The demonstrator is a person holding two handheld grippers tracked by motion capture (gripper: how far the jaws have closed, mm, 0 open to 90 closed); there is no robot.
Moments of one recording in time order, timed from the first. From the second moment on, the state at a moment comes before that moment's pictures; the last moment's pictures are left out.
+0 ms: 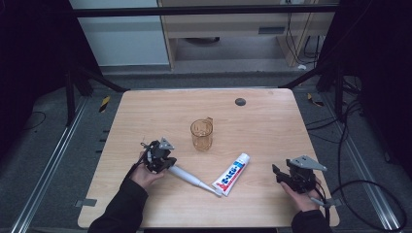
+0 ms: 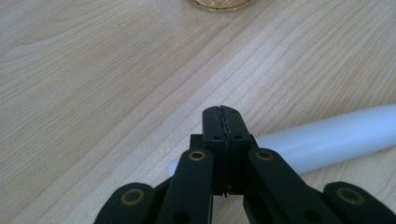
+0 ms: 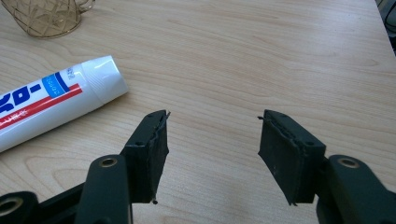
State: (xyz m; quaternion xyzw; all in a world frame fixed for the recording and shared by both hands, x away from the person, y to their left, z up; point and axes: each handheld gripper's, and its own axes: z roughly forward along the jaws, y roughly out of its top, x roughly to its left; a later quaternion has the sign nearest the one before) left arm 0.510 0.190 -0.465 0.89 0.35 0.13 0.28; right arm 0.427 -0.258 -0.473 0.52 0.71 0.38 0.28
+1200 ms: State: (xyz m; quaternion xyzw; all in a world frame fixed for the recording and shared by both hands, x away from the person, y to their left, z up) left arm 0.475 0.217 -0.468 0.89 0.35 0.11 0.28; right arm 0.427 -0.257 -0.474 0.51 0.72 0.38 0.28
